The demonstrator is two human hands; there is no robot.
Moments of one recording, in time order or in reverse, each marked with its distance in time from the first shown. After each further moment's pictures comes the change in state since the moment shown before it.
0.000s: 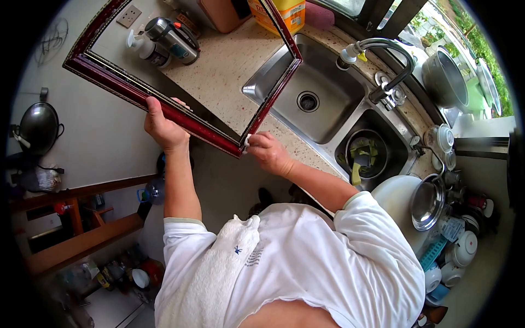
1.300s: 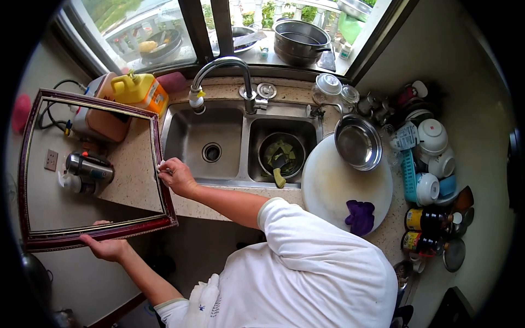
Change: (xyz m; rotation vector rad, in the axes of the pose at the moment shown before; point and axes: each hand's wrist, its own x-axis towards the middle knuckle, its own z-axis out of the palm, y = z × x) left_hand -0.023 0.038 0.016 -0.134 0.127 0.072; right_hand 0.068 0.014 -0.043 0.257 0.696 0.629
